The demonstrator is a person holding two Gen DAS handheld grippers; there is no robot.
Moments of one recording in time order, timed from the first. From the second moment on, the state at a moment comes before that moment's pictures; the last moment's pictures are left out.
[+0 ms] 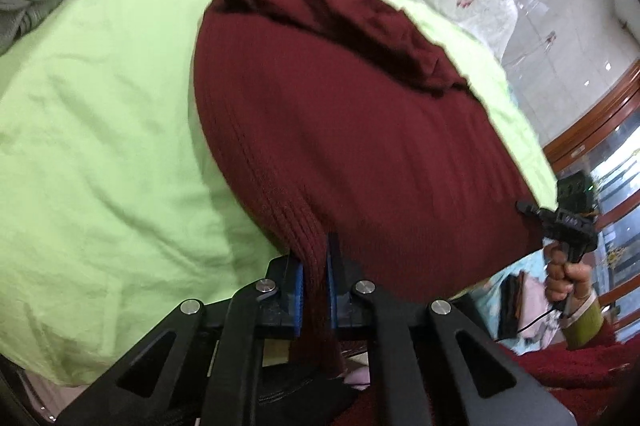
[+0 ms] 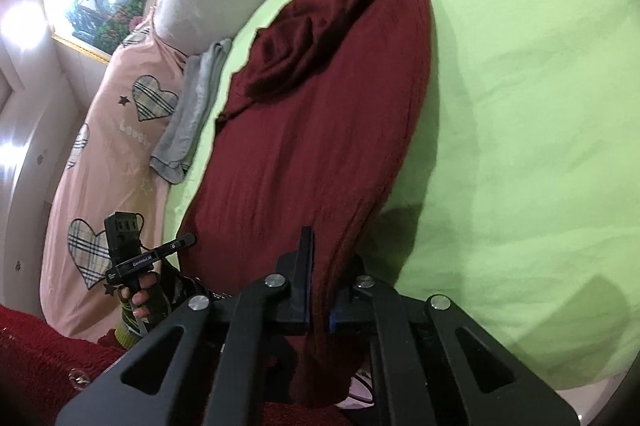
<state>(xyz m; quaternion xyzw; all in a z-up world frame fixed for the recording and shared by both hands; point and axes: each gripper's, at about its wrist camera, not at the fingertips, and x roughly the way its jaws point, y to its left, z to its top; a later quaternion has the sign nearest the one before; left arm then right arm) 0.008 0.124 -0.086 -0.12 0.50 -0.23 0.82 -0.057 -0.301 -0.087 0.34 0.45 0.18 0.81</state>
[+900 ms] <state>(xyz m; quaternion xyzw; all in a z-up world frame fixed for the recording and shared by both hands) 0.289 0.073 -0.003 -0.16 0.38 -0.14 0.90 0.207 -0.380 -0.045 0.39 0.37 0.09 0.84</state>
